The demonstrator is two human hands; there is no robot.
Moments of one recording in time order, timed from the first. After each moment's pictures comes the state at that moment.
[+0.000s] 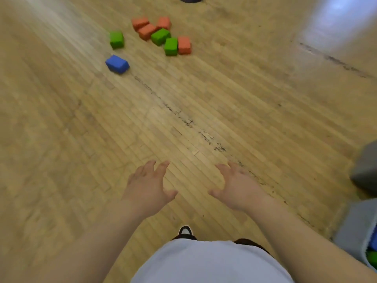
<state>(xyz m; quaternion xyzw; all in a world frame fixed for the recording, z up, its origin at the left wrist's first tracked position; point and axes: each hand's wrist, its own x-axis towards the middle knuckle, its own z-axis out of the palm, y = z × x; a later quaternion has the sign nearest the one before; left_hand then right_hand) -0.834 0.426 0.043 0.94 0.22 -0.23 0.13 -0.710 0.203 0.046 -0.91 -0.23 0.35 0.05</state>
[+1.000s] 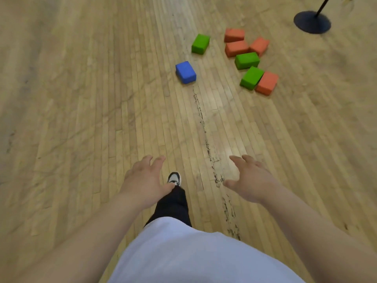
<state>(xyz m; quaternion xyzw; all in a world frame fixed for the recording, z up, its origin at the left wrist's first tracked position) -0.491 0.709 0.032 0.82 0.49 -0.18 0.23 -0.228 0.572 0.042 -0.82 -0.45 0.34 -0.06</state>
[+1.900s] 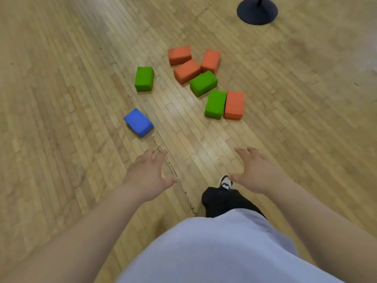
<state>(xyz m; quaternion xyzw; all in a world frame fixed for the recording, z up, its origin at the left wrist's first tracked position) 0.007 1.139 0.001 0.89 0.34 -0.25 0.18 0.212 0.913 -0.012 -0.88 -0.30 0.36 0.02</state>
